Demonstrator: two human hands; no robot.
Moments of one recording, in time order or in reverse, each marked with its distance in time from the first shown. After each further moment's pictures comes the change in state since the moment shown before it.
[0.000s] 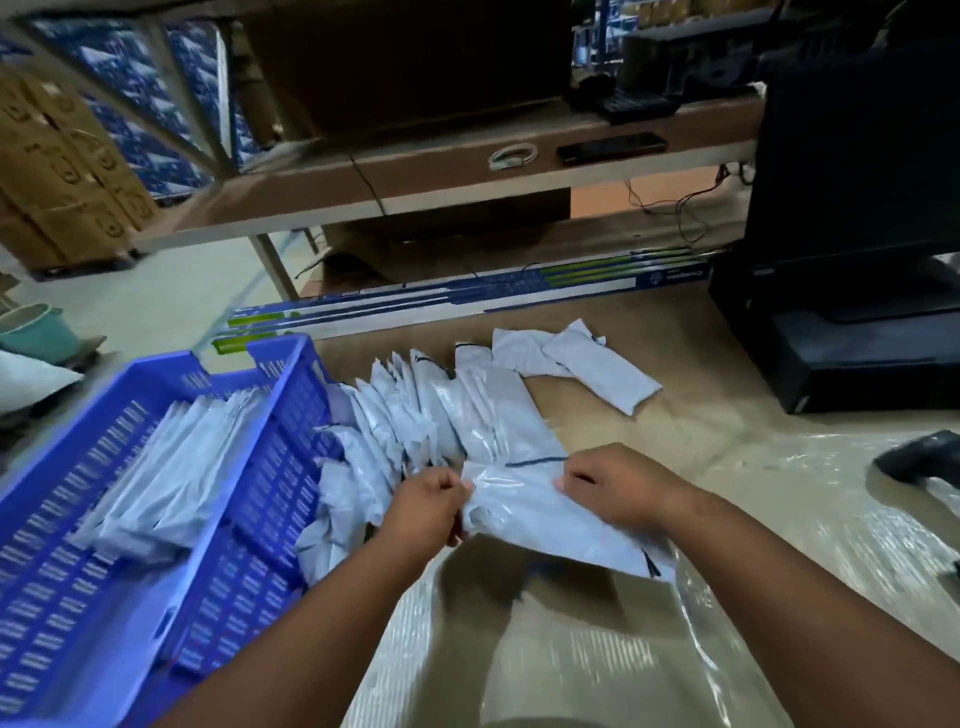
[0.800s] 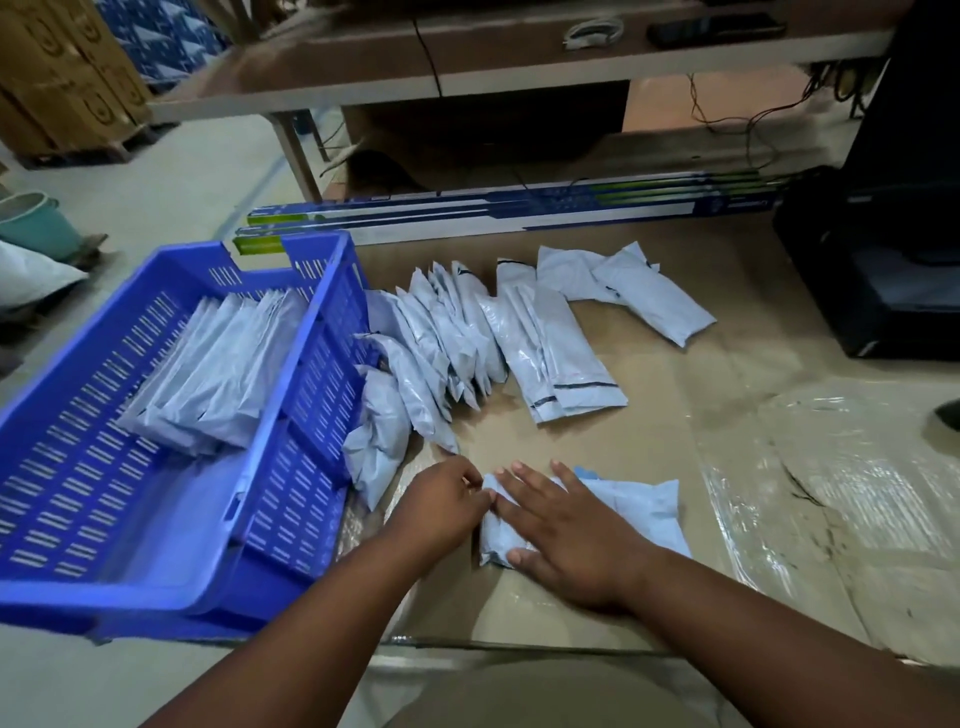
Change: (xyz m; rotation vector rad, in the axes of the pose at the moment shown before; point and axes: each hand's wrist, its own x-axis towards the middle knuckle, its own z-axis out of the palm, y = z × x) left_hand -0.038 -0.089 -0.032 0.449 -0.042 0.033; right_hand -0.050 -0.068 0.157 -0.397 -0.132 -0.474
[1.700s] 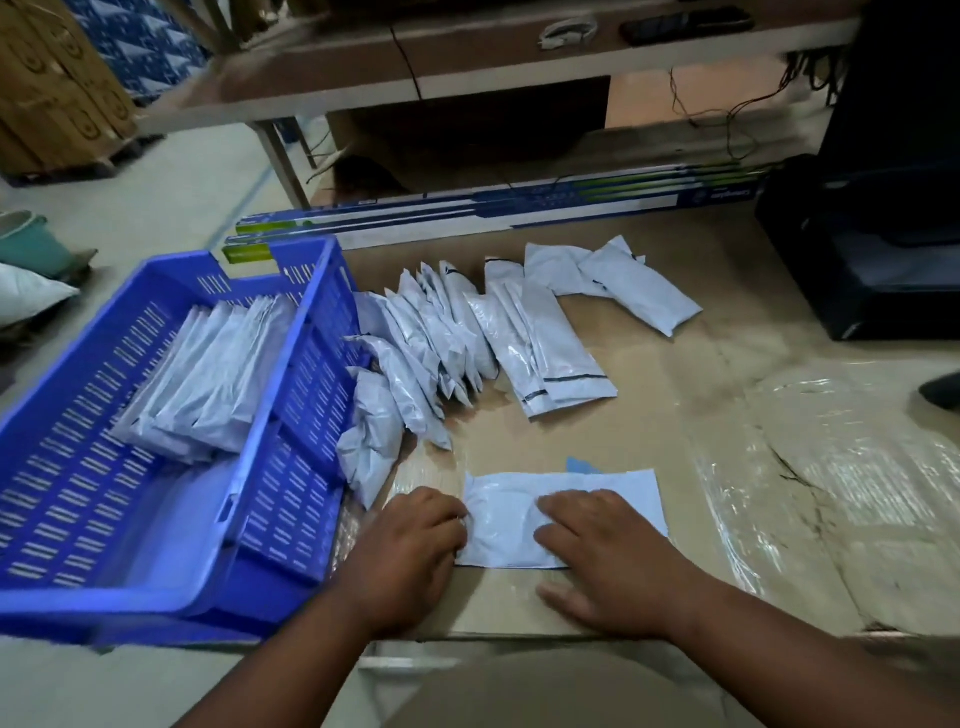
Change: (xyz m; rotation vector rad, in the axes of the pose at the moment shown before) left_hand -0.046 -0.052 -0.012 0.515 0.087 0.821; right_hand -0.057 -0.008 -0.008 -0.043 0.136 0.080
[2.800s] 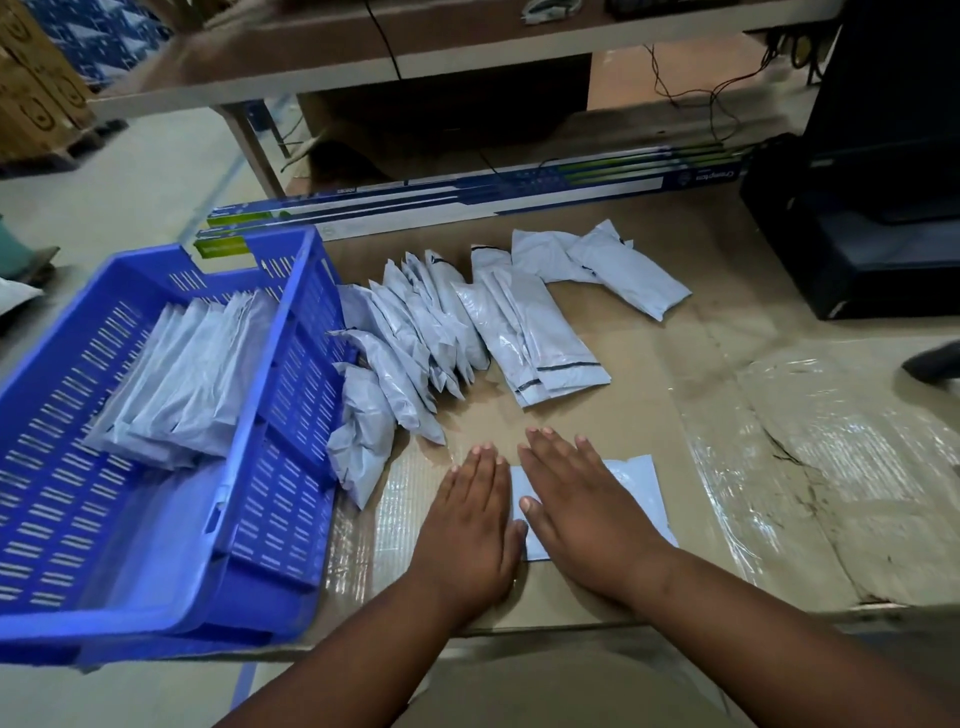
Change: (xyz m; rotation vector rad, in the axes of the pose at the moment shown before) left_hand 0.042 0.029 0.073 0.120 -0.140 -0.266; right_hand 0.041 -0.017 -0.009 0.070 0.077 0.263
